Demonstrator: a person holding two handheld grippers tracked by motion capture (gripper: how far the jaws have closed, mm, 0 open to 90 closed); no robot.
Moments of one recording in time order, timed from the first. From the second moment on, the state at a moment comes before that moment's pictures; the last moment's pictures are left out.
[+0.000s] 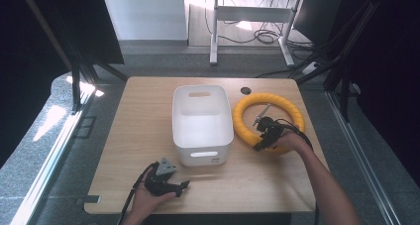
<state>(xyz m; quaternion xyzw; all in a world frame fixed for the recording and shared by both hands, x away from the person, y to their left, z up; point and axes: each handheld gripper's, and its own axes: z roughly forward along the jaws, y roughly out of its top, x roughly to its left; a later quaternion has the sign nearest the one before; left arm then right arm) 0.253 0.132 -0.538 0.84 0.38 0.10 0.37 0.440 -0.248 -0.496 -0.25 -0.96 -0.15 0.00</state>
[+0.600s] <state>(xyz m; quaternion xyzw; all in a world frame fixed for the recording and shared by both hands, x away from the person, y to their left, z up) 0.253 0.131 -0.539 0.84 0.38 0.10 0.37 0.443 -0.267 -0.454 -0.30 -0.90 -0.31 0.04</state>
